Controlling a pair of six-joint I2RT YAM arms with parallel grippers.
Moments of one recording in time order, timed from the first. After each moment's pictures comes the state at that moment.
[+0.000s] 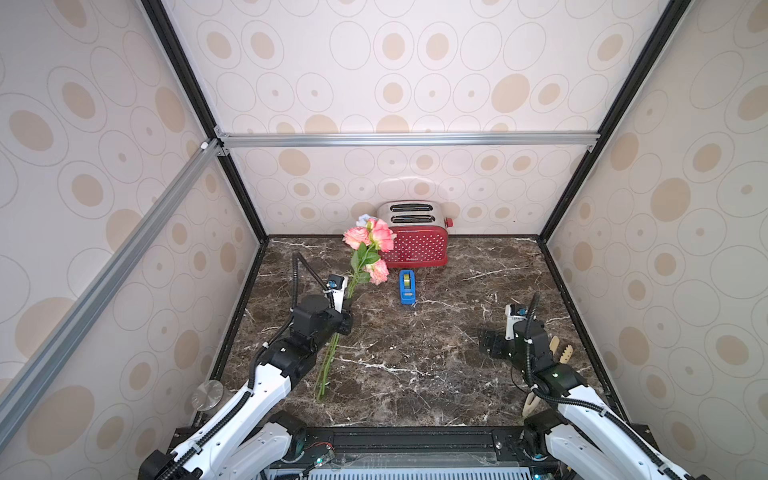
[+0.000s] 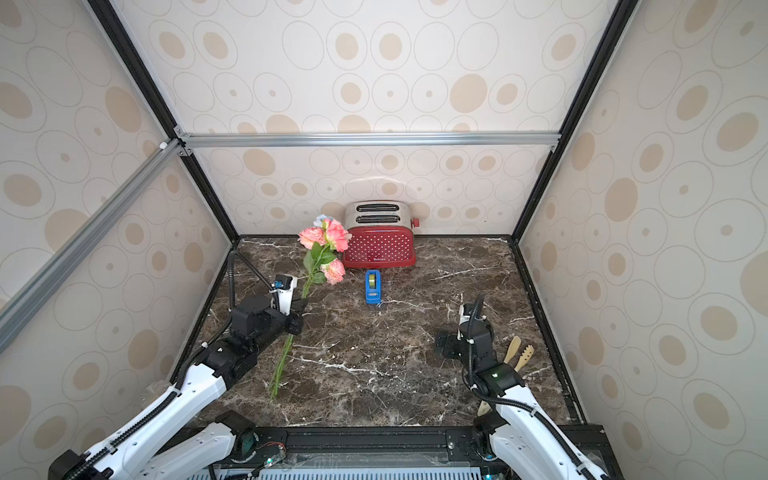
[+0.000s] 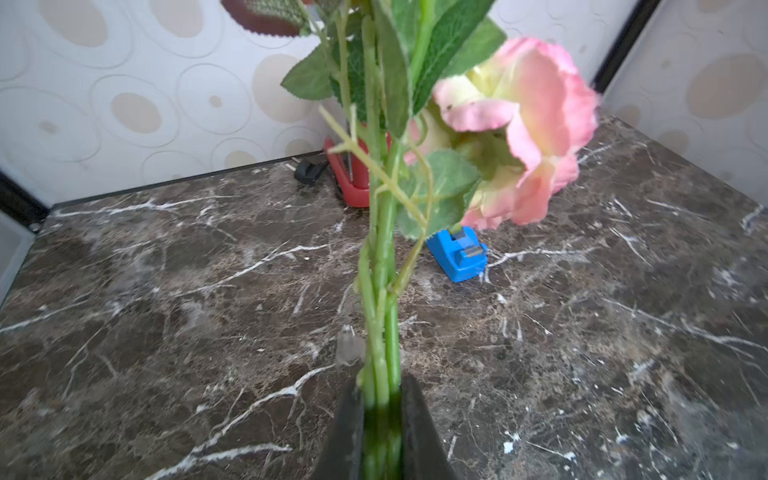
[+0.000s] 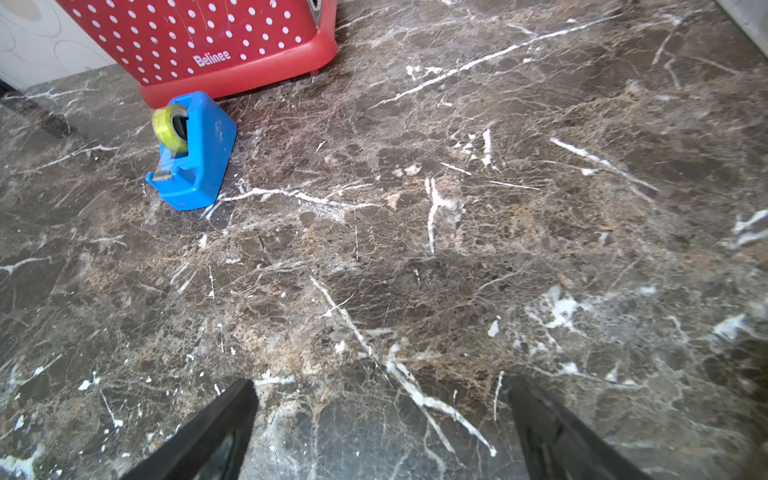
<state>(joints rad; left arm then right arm) -0.45 0.92 0.65 -0.15 -0.05 -0.02 0.34 0.72 0.38 -0.30 0.16 0.38</state>
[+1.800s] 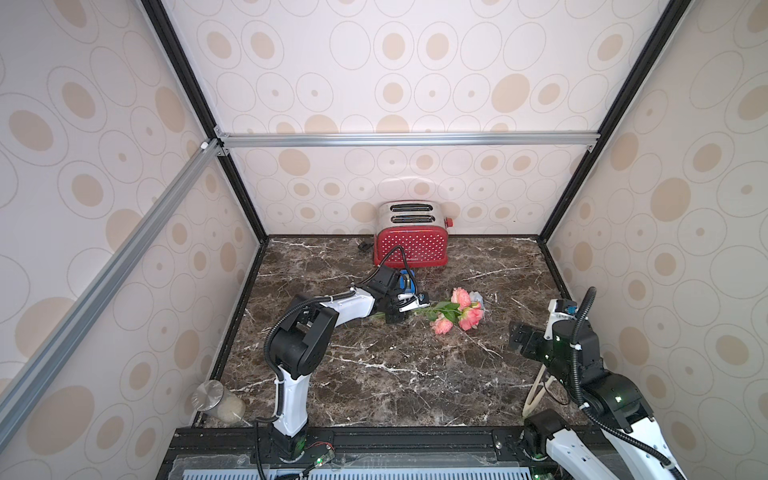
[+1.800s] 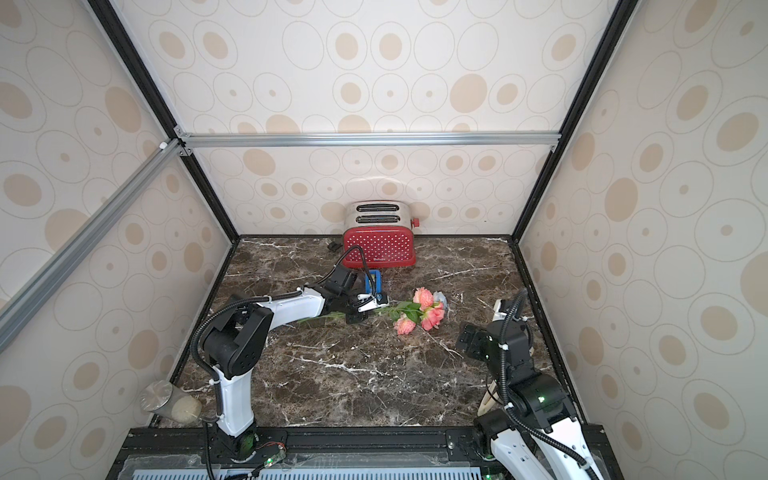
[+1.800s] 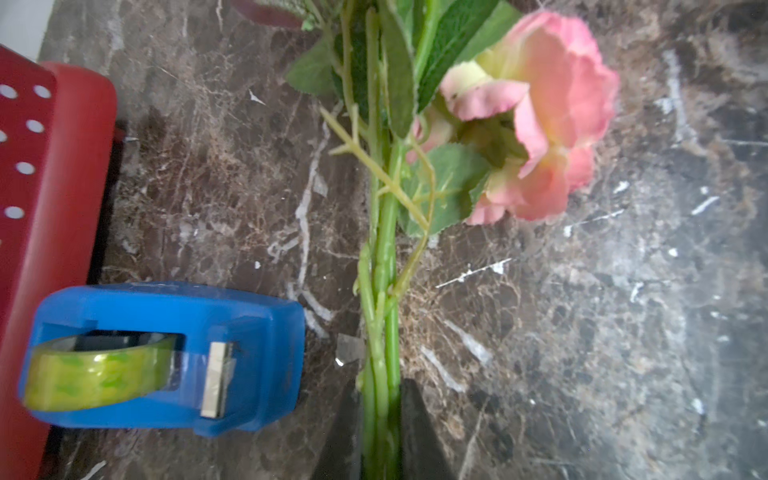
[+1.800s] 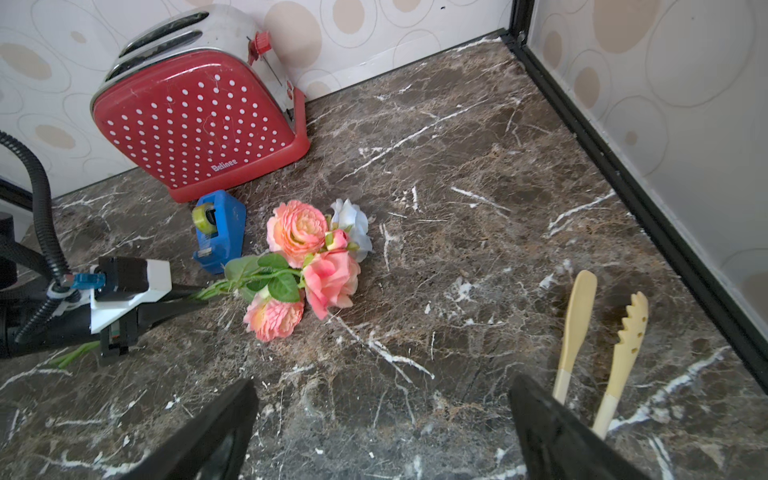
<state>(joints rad) -0.57 1.97 1.26 -0.22 0.34 0.90 0.34 0.53 0.78 -0.86 0.27 0.51</state>
